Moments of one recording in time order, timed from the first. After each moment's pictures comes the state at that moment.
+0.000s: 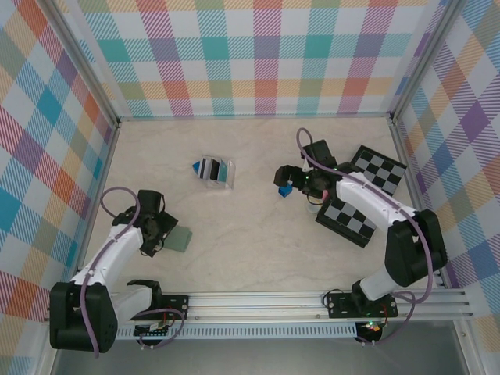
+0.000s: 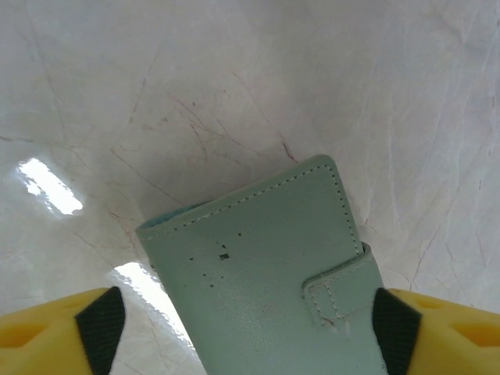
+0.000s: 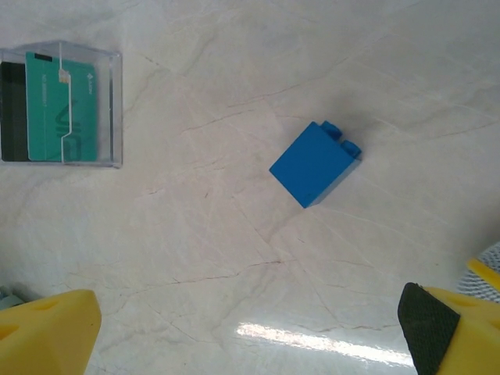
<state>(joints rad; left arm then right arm) -0.07 1.08 0.58 -0.76 -0.08 -1.06 0.46 1.53 1.12 -0.55 -0.19 0.63</state>
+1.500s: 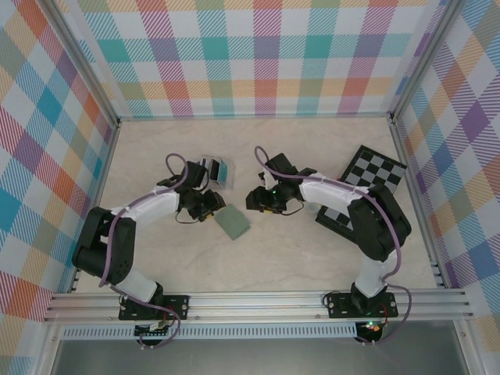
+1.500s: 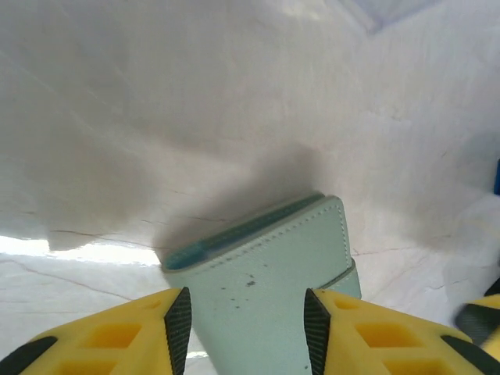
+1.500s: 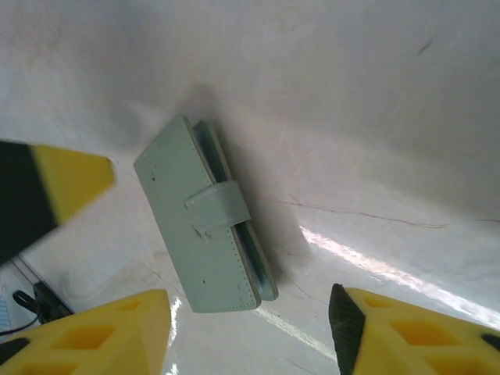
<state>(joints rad) -0.36 1.55 0.90 -0.49 0.30 -0.87 0.66 1.82 1.19 -0.47 -0.48 0.63</state>
